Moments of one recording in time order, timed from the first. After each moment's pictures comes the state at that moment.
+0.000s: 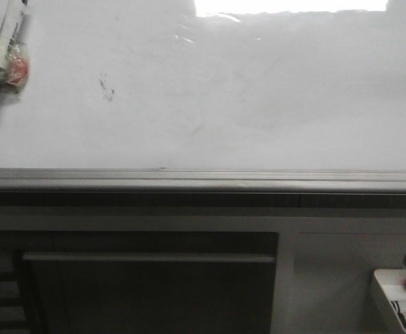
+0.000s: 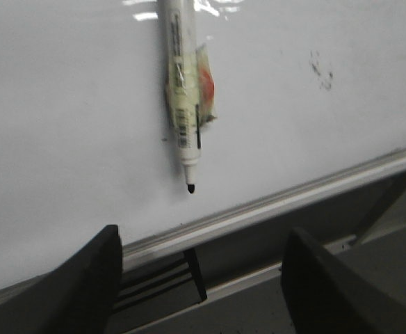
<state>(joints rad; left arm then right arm) -0.40 0.82 -0.64 0.09 0.52 -0.03 0.00 0.64 -0.74 0.10 0.77 -0.06</state>
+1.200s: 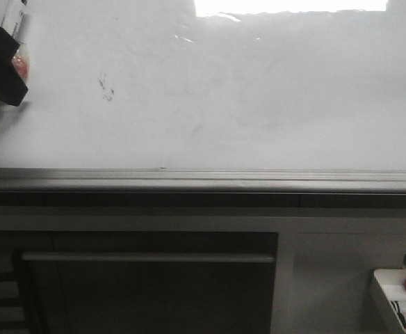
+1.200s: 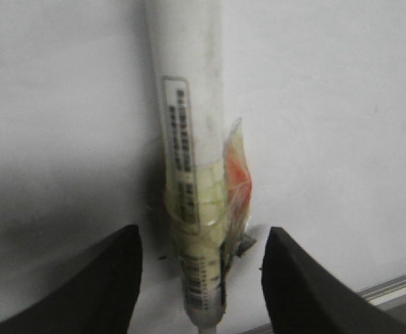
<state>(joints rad) -0.35 1.27 -0.84 0.09 0.39 -0.03 0.00 0.64 -0.74 0.10 0.77 -0.06</state>
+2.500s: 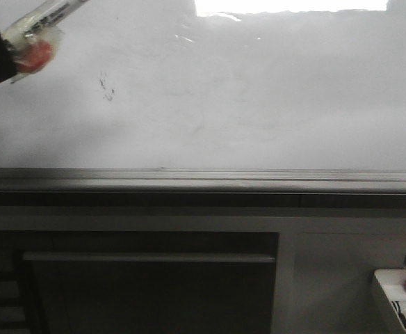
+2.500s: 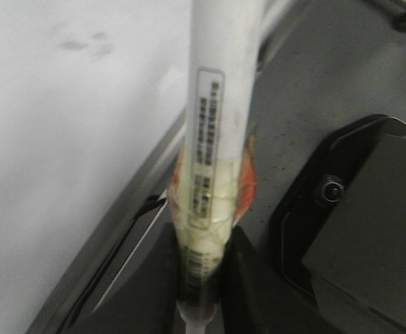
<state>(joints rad) -0.56 1.27 -1.17 -0.15 1.10 0.56 0.03 0.91 -0.89 0.71 1.08 -0.71</state>
